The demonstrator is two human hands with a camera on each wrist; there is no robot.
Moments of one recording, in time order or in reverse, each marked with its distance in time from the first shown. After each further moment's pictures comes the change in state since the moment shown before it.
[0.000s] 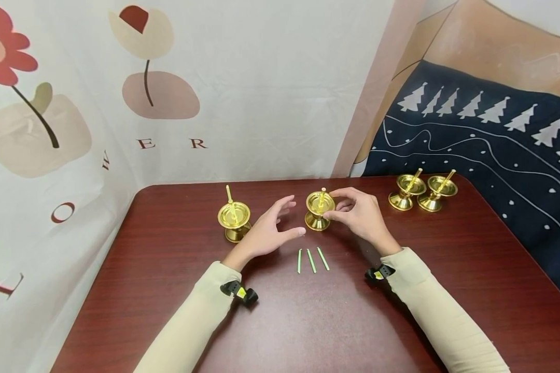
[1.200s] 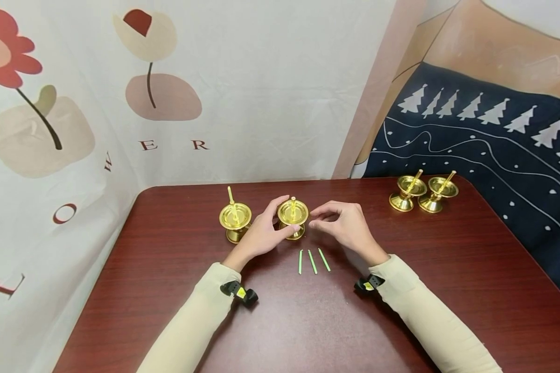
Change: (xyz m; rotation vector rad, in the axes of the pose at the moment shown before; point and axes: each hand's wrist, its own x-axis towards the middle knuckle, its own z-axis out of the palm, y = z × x) left_hand -0.003 -0.008 -0.003 -0.067 0.072 -0.021; right_hand -0.011 -0.023 0.027 0.122 -0.075 -0.094
